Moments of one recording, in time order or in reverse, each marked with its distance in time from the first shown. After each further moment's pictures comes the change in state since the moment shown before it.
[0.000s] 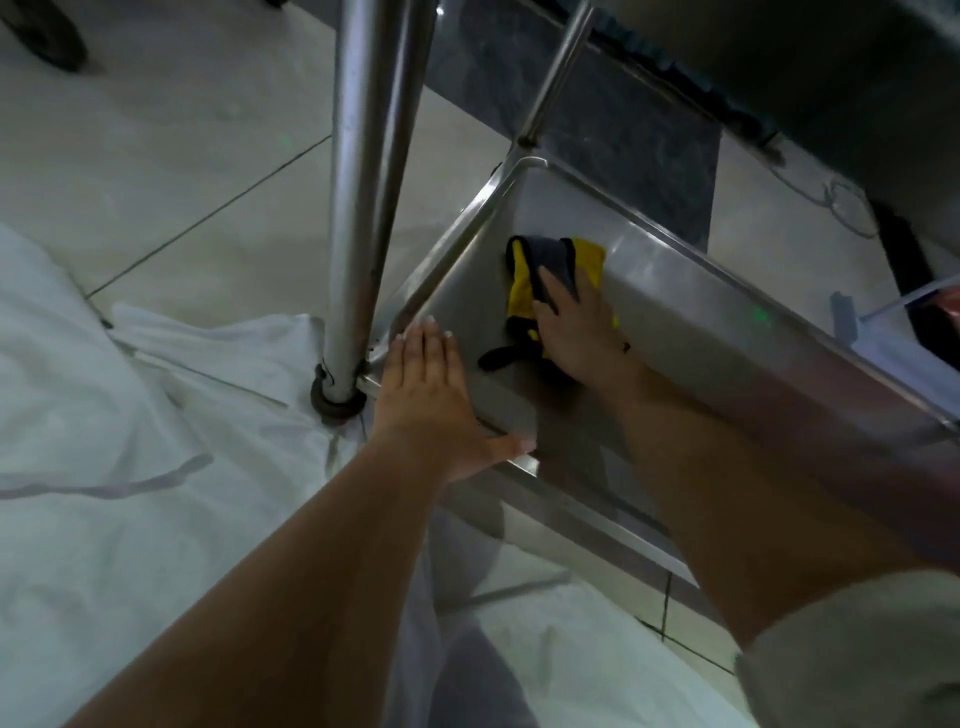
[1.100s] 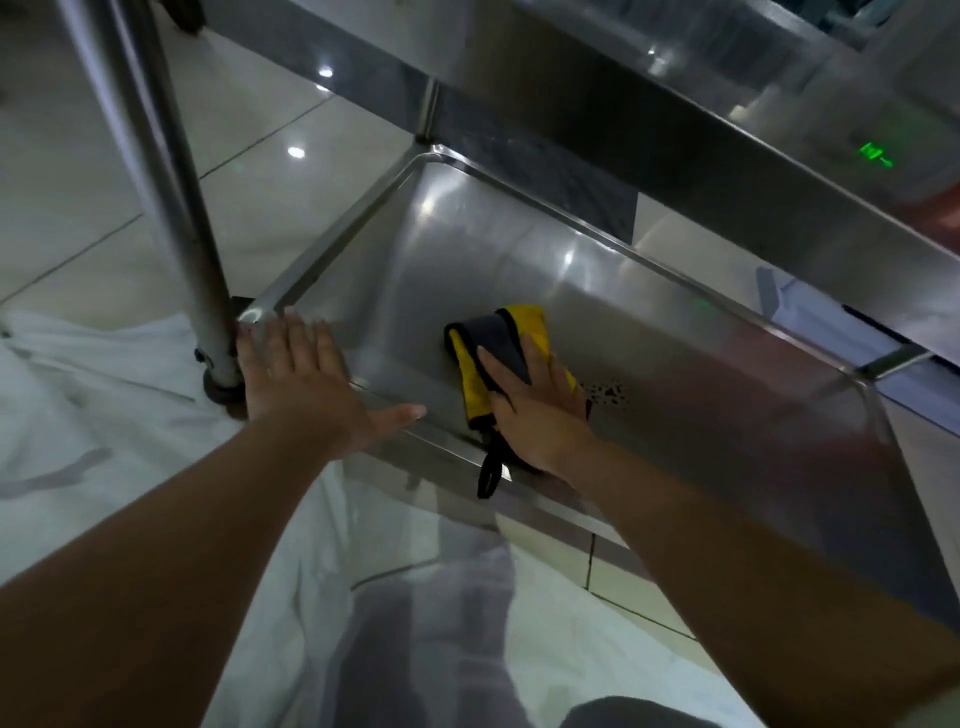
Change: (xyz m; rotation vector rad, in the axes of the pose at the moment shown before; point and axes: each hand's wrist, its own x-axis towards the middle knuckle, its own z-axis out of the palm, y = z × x) left_hand -0.019 0.021 -0.004 0.114 -0.018 -0.221; right_hand -0.130 0.080 -0.014 -0.136 -0.109 -0.078
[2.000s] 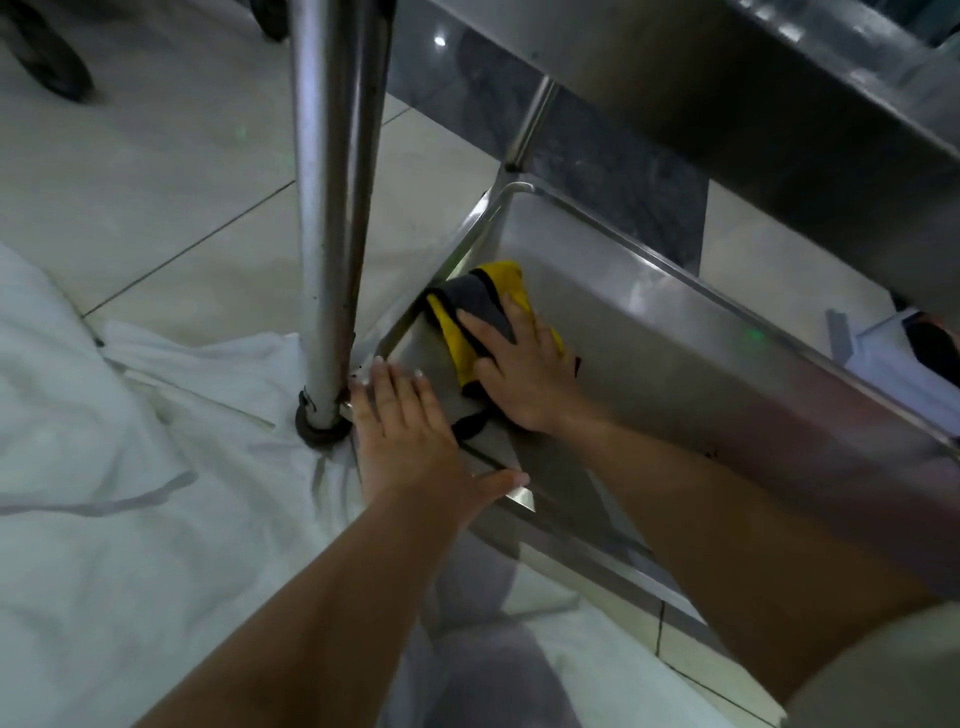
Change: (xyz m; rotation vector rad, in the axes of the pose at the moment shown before) left_hand -0.004 0.003 0.006 -0.058 0.023 0.004; right_hand 0.100 -0.099 -0.002 -0.054 0.044 -0.206
